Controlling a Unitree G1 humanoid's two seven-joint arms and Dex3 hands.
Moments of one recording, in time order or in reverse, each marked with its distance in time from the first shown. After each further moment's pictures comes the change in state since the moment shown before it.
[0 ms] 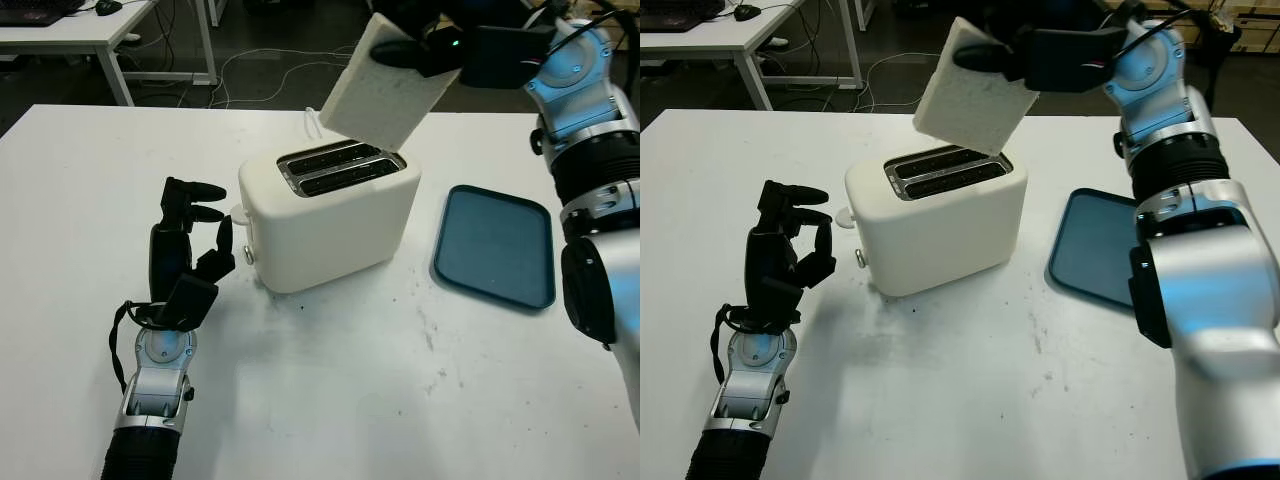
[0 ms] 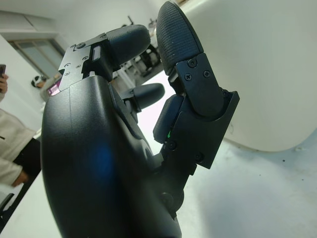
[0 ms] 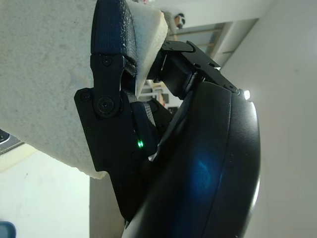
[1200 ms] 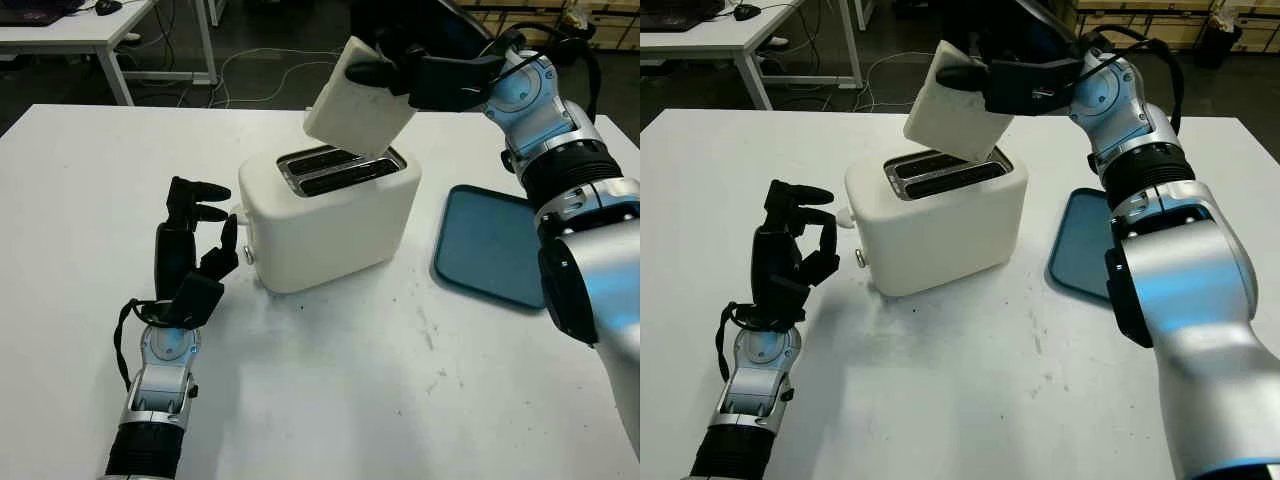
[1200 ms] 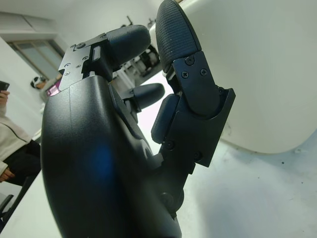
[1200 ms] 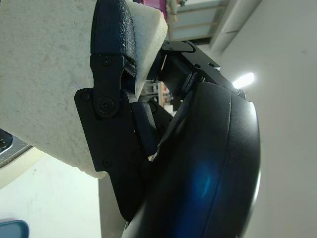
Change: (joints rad) left arm -0.017 -0.009 -0.001 0.037 0.004 -0.021 0.002; right arm -0.020 0.052 0.043 0.147 -0.108 -0.012 -0.188
